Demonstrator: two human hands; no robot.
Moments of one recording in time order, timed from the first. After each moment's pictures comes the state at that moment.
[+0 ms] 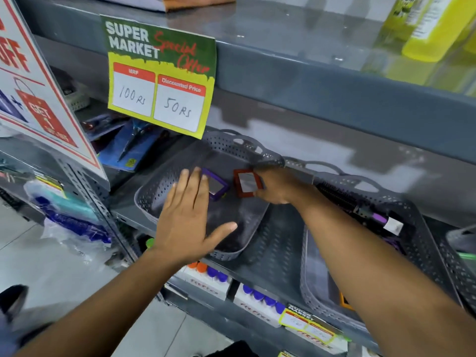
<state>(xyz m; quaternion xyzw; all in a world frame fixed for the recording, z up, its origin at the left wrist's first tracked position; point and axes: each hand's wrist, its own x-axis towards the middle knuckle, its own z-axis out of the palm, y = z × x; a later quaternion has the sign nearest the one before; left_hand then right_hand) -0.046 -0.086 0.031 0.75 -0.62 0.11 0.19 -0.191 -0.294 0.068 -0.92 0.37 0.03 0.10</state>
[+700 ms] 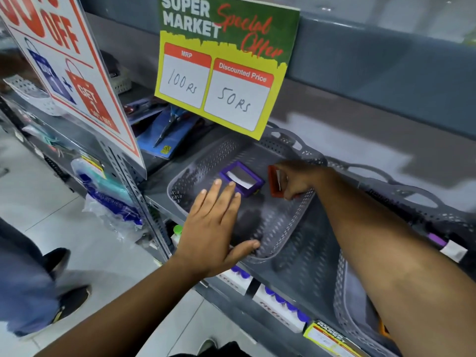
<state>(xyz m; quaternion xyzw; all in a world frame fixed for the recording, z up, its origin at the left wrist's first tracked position) -0.038 -0.069 0.010 0.74 -0.64 0.12 0.16 -0.138 -0.336 0.055 -0.92 0.32 0.17 0.15</state>
